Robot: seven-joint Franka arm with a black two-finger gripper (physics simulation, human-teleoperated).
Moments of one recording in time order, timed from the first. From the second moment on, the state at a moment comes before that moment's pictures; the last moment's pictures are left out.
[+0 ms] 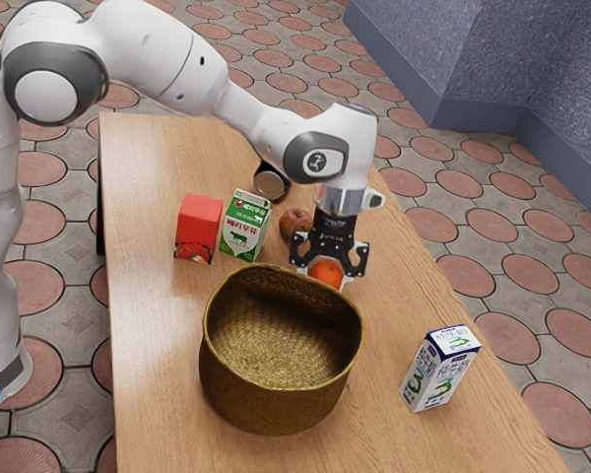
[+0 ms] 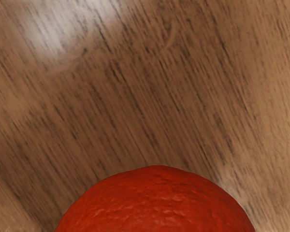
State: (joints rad) arm -0.24 0.12 0.23 -1.97 -0.33 2.07 -0.95
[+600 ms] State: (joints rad) arm -0.32 -0.31 0.06 -2.03 -0.23 1.97 -1.17
